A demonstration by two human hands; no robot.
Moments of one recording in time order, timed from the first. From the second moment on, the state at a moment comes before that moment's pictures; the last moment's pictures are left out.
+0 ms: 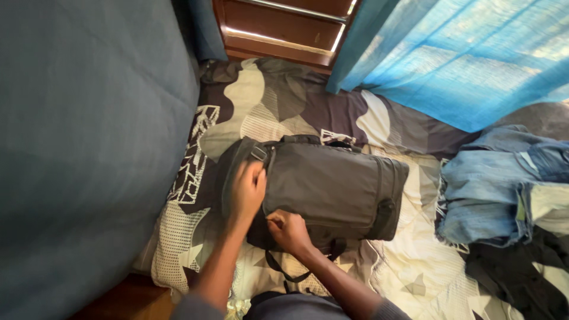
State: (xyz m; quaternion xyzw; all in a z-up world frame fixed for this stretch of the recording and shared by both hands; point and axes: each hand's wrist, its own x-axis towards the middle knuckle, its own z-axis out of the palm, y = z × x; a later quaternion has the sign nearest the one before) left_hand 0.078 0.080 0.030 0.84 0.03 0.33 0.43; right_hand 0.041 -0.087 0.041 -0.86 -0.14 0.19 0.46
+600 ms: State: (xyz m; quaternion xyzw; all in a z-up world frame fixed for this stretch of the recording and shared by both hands) left_hand -0.001 0.047 -0.071 0.72 0.27 0.03 0.64; right_hand 0.042 -0.097 0.020 -0.90 -0.12 0.16 0.38
